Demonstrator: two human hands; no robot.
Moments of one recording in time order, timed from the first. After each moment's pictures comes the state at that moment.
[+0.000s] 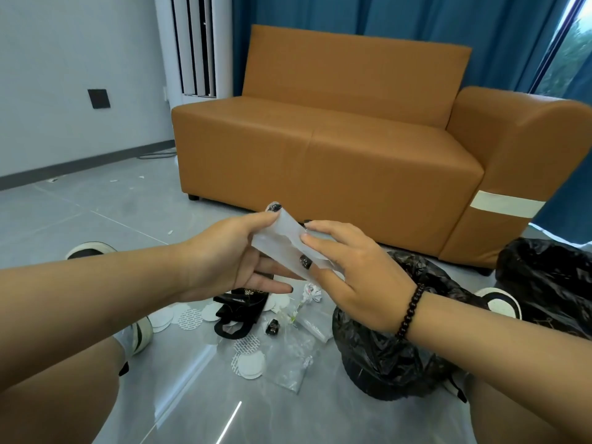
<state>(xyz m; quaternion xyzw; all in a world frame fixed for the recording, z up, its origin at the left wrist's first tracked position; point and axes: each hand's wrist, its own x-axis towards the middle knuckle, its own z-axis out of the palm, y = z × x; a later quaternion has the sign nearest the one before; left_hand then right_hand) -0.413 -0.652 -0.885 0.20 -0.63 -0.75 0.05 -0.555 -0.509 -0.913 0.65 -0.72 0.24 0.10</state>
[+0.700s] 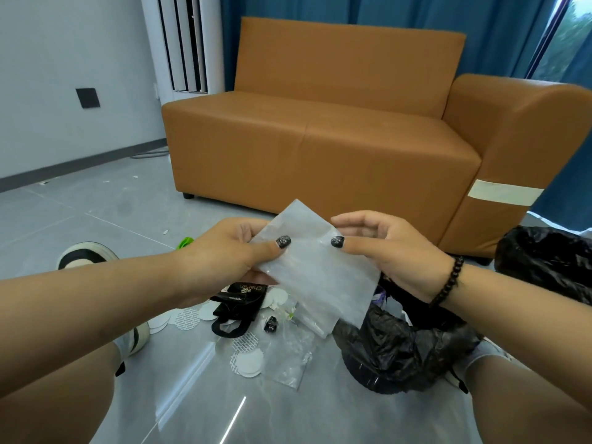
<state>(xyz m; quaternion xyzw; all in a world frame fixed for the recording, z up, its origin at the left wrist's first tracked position) -0.422 -0.650 -0.900 0.17 -0.71 -0.67 0.11 -0.591 -0.497 -0.895 0.40 -0.69 0.53 -0.28</state>
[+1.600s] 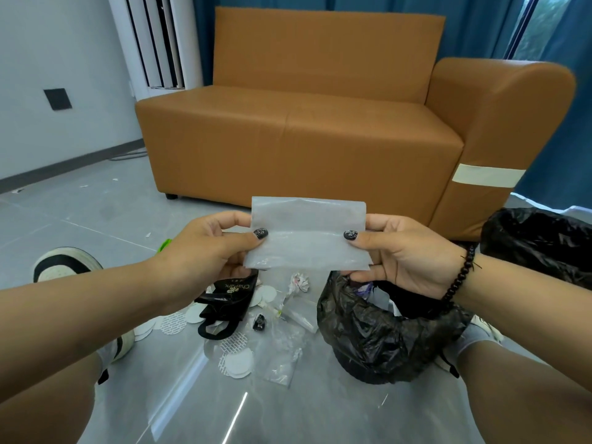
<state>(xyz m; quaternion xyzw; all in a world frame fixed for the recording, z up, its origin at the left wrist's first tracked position) -0.437 -0.646 -0.906 0.21 -0.68 -0.68 0.17 -0.613 -0.469 -0.897 0.30 -0.58 0.60 -0.46</state>
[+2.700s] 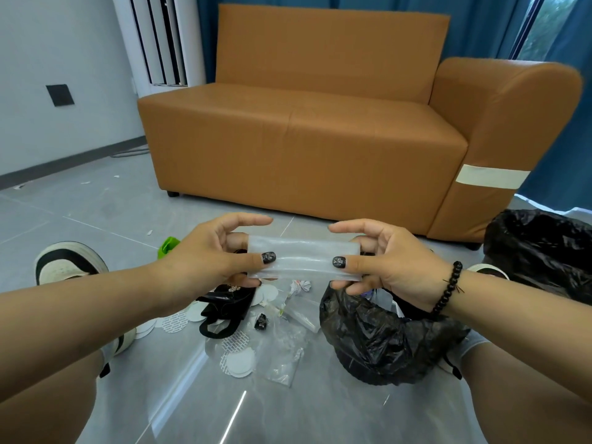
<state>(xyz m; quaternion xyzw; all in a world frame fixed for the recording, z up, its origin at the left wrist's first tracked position) -0.431 -0.653 -0.915 0.21 -0.71 -0.65 0.15 -0.599 -0.474 -0.910 0.34 -0.63 0.58 -0.39</state>
